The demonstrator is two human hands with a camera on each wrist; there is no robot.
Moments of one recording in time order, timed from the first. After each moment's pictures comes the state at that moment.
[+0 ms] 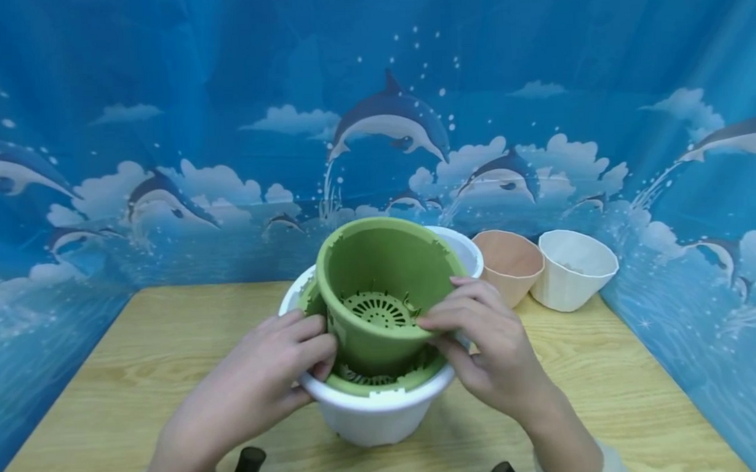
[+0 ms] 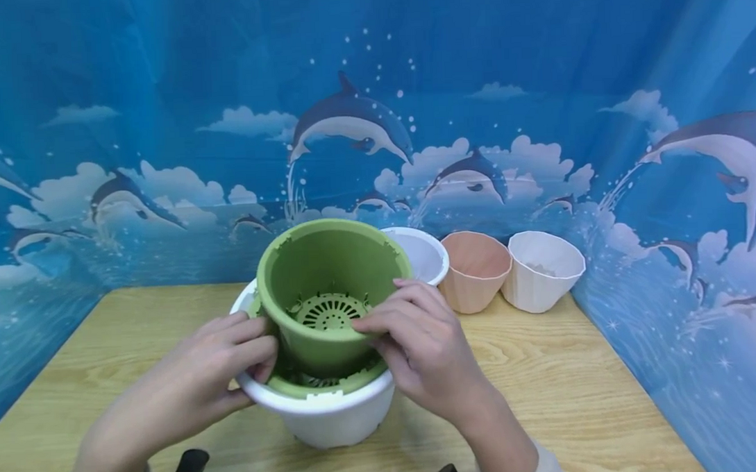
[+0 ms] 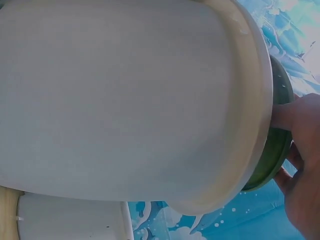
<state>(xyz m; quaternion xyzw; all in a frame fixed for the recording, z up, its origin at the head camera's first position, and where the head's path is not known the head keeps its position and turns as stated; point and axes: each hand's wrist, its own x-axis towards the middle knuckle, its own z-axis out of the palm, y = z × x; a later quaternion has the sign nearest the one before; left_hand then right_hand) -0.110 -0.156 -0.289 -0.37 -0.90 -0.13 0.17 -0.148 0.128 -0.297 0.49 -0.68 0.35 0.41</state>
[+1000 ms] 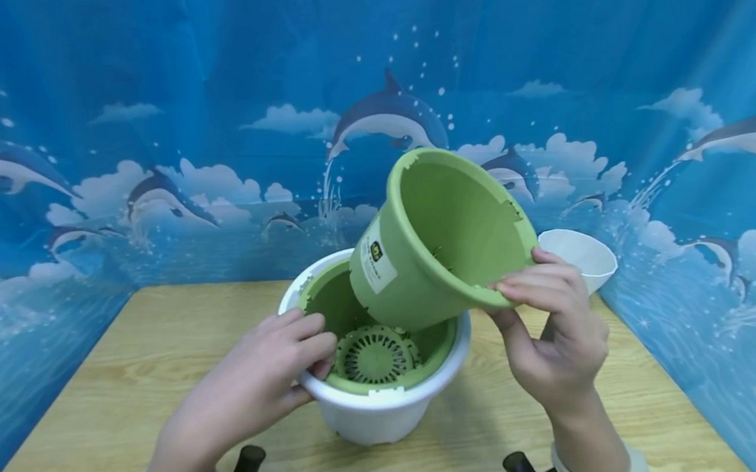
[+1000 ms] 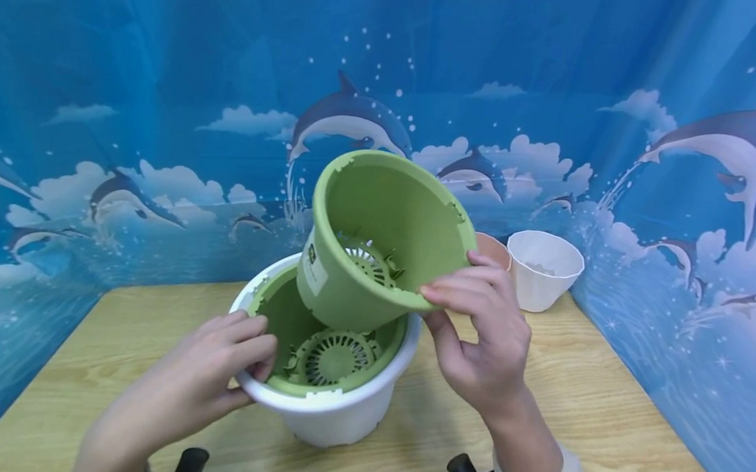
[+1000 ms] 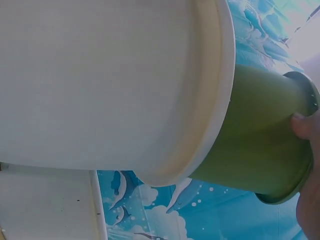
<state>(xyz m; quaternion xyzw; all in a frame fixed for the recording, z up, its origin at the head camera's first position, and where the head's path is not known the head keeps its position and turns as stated) -0.110 -0.155 -0.288 -0.37 -0.90 -0.13 0.17 -0.145 0.132 -0.273 0.39 -0.53 0.47 0.59</state>
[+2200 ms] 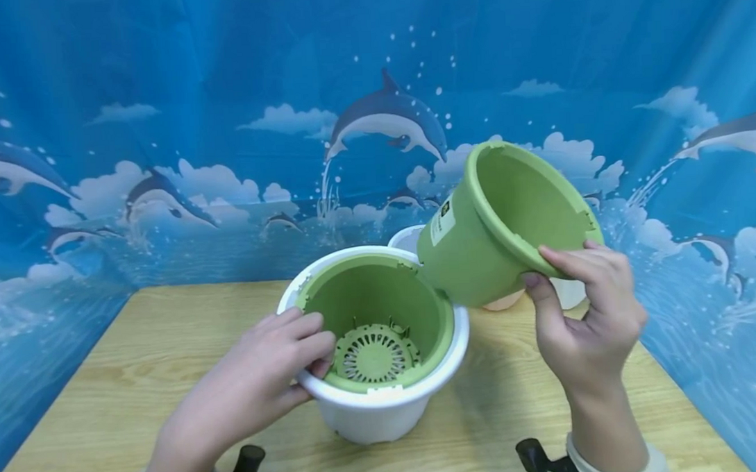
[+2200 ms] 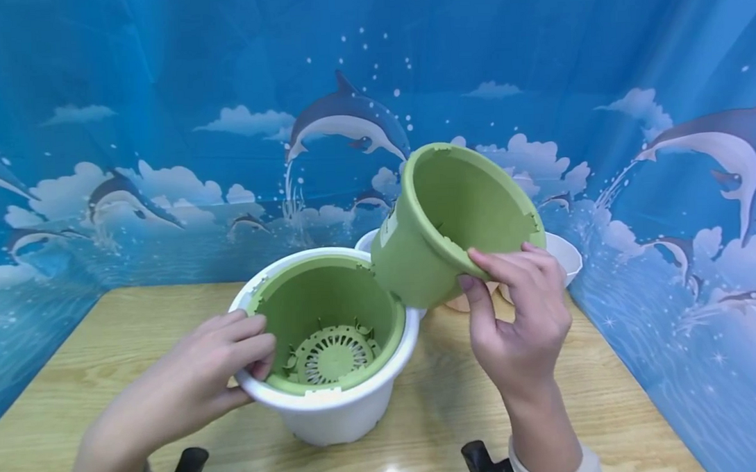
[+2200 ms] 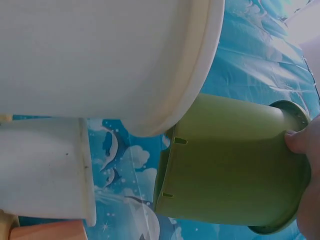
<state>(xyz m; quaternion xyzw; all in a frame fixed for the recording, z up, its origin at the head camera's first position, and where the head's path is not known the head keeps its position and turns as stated) -0.110 -0.154 -0.289 -0.36 -0.91 -0.12 0.16 -0.155 0.168 -0.274 0.23 -0.60 0.41 0.65</state>
